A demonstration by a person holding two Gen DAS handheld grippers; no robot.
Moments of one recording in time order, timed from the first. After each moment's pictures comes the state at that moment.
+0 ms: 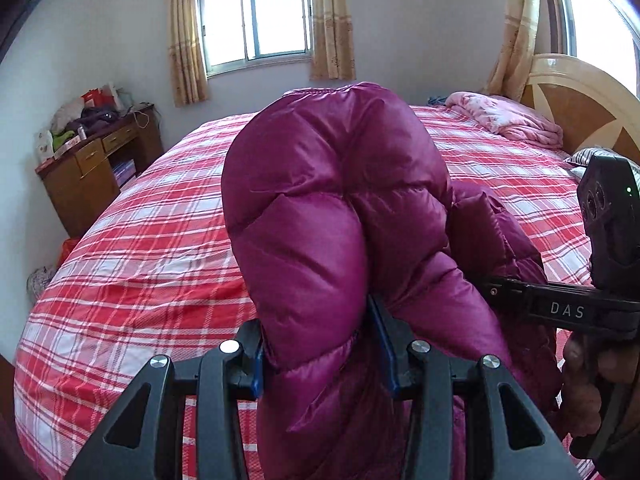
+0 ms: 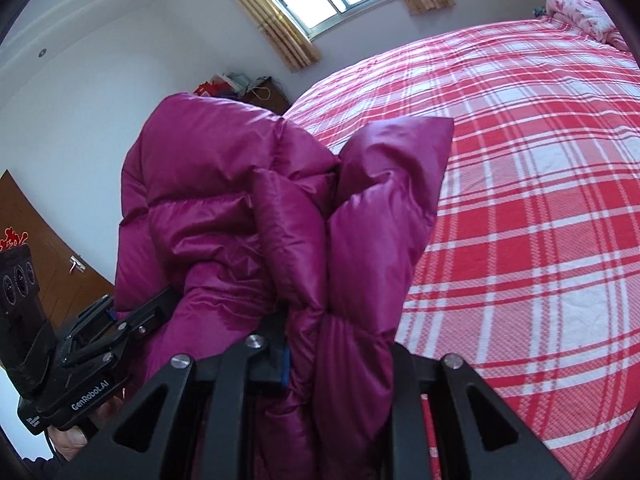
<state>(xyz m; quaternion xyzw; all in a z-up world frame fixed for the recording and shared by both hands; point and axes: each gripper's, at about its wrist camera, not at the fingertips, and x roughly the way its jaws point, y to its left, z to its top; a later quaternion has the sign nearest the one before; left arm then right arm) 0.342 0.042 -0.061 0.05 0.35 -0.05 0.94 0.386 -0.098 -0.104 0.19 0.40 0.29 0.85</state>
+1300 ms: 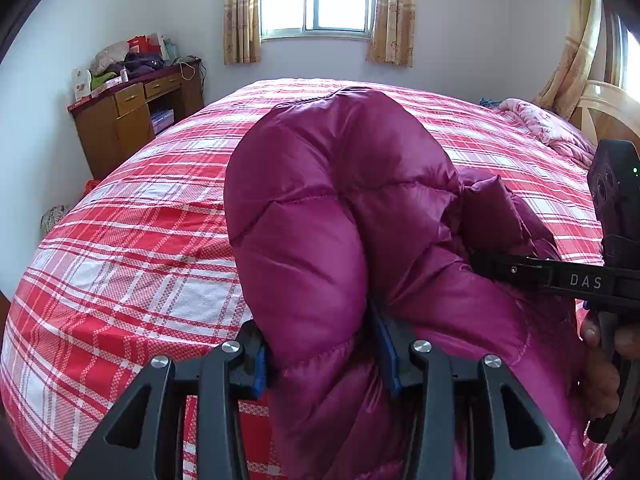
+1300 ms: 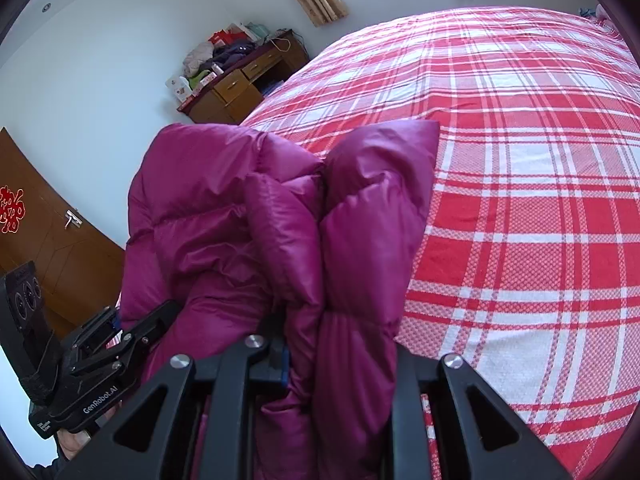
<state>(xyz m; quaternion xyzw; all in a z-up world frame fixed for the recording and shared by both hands) 0.336 0.135 -0.112 -0.01 0.38 0.01 0.92 0.447 -0.008 -0.130 0.14 0.45 0.31 0.82</state>
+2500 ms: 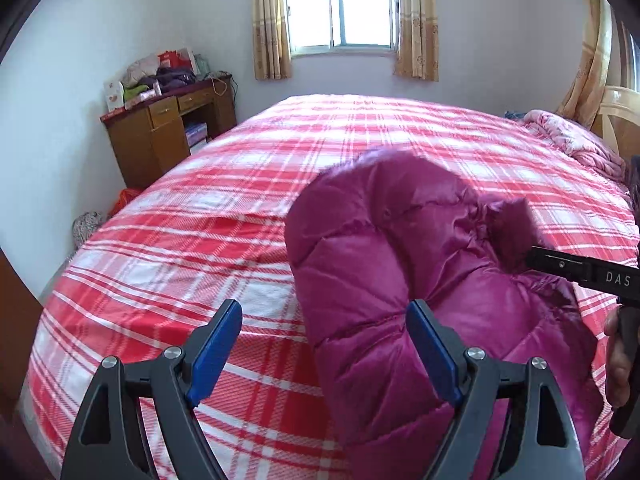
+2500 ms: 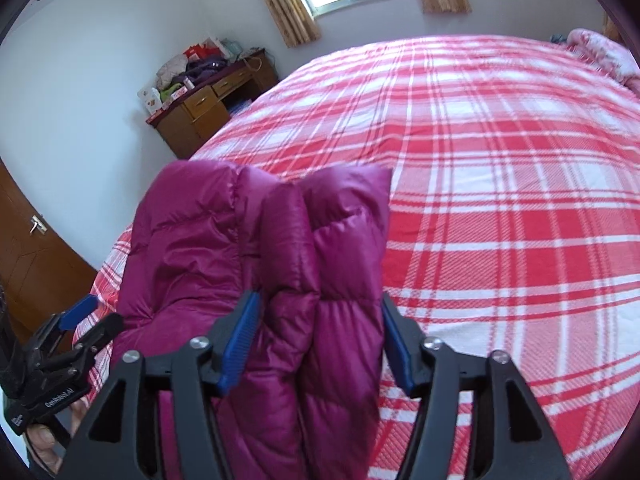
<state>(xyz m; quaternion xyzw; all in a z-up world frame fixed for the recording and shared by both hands) 0.301 0.160 -0.087 0.01 0.35 0.07 0.94 0.412 -0.023 -0.101 0.11 0.41 0.23 0.88</state>
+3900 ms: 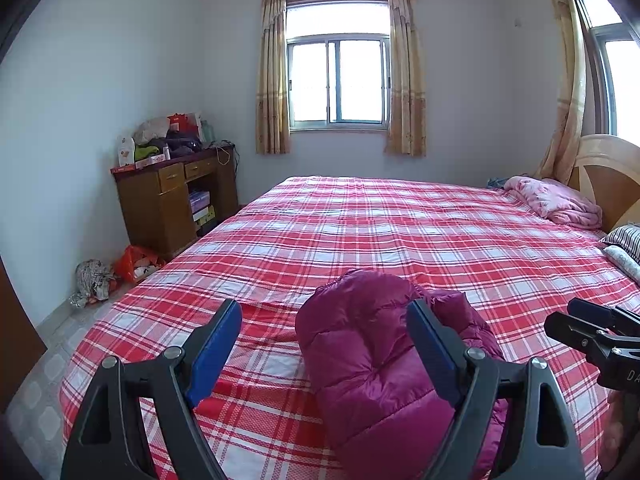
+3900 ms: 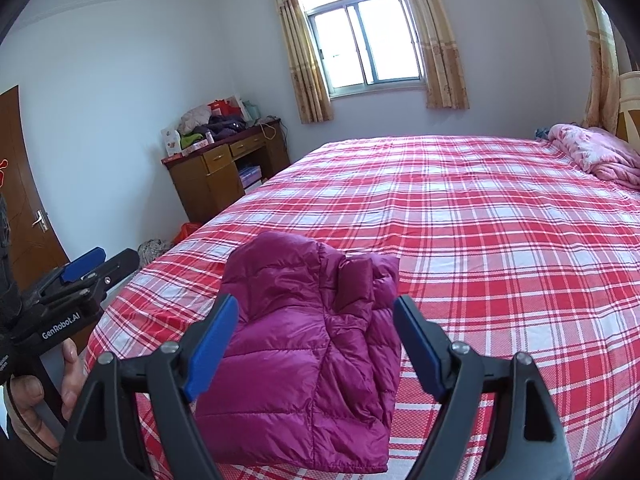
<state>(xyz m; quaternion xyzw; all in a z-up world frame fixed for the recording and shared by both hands) 0.235 0.158 0.010 0.00 0.22 0.05 0.97 0.294 -0.018 -0.002 0.07 0.28 0.21 0.93</state>
